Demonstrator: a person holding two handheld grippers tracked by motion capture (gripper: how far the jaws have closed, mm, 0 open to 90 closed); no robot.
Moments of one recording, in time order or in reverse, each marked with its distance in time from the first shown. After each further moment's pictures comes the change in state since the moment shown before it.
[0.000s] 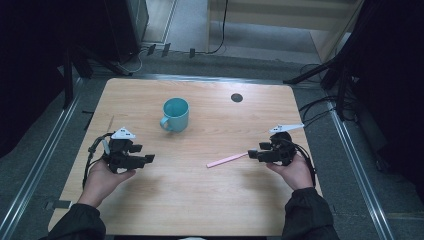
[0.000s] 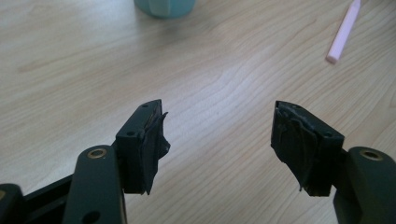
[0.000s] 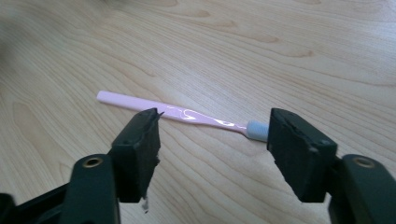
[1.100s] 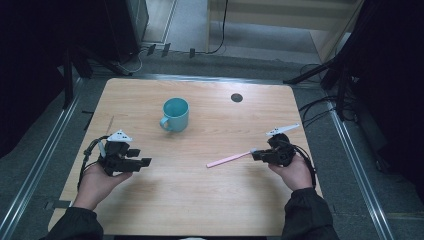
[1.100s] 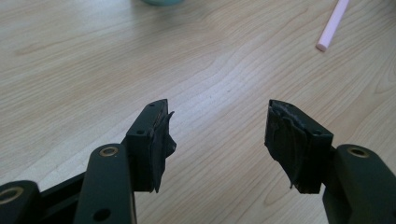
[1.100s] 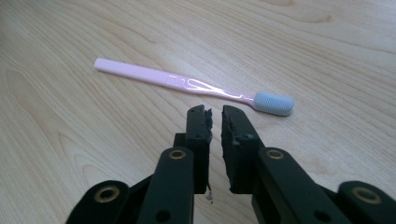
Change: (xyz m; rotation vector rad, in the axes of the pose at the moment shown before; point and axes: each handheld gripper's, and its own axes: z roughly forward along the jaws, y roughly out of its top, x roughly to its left) left arm -0.003 -0.005 -0.012 0.013 -0.015 -0.004; right arm 0.002 -0.002 0.003 0.122 0.005 -0.015
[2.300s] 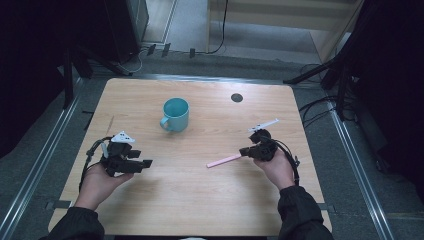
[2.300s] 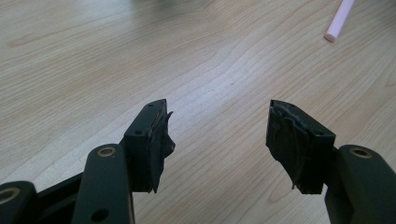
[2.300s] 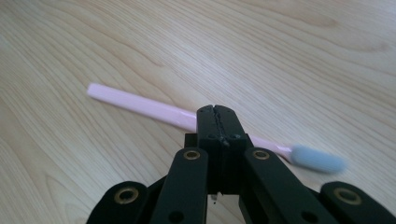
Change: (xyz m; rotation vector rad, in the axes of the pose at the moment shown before) left arm -0.001 -0.001 0.006 0.037 0.009 0.005; right arm 0.017 0.027 0.042 0.046 -0.019 -0.008
